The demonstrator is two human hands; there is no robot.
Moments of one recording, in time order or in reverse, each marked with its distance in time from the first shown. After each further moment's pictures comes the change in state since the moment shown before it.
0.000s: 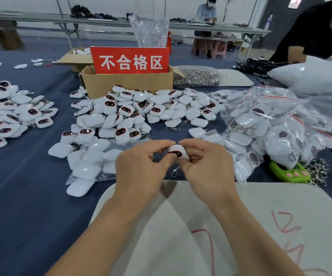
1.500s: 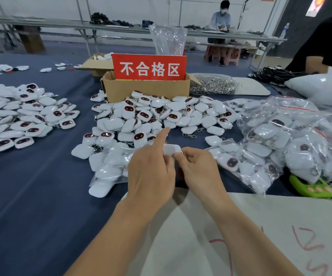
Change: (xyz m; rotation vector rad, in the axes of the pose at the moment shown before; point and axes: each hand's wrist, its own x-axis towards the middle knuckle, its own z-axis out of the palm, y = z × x) left_hand 0.007 -0.003 -0.016 0.350 0.058 0.090; right_hand 0.023 0.004 0.049 0.039 -0.170 0.046
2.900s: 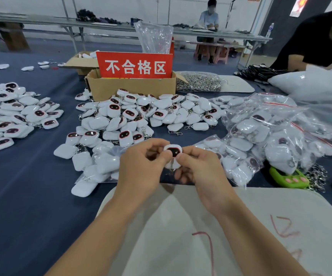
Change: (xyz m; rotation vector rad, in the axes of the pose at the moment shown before) left_hand 0.003 0.001 0.014 -0.564 -0.085 -0.187; right_hand -0.020 0.000 -0.037 0.448 -0.050 0.200
